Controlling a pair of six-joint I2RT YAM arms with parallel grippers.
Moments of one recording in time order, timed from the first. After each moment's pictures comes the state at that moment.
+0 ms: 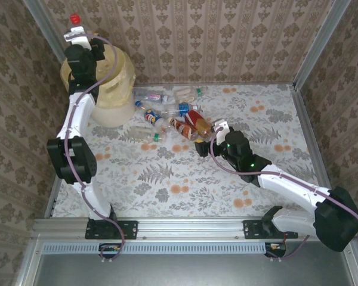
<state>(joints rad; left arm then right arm) 0.00 1.88 1.79 0.23 -0.05 -0.09 0.63 1.17 0.65 0.15 0.15 0.10</state>
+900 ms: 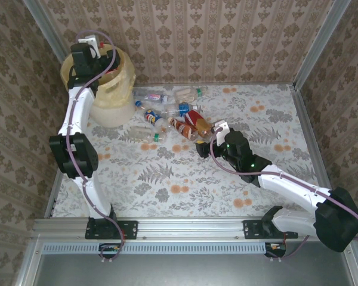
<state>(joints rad) 0.01 1.95 1.95 -0.27 0.18 -0.20 0.63 1.16 0.65 0.11 0.16 0.10</state>
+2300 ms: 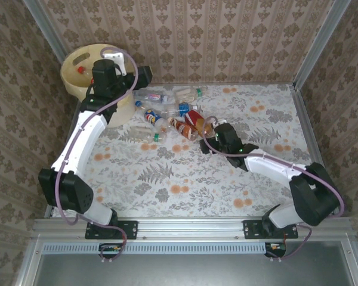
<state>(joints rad) -0.28 1.51 1.53 -0.28 0.14 -0.31 0.53 1.46 0.82 -0.10 0.24 0.22</state>
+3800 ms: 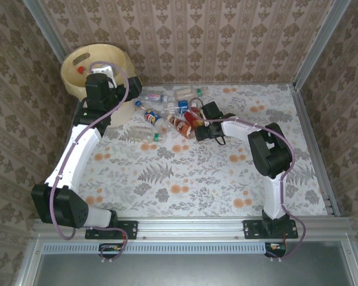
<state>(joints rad) -0.23 1.38 1.35 -0.29 0.05 -0.37 0.42 2.05 1.39 -0.42 0.06 0.16</state>
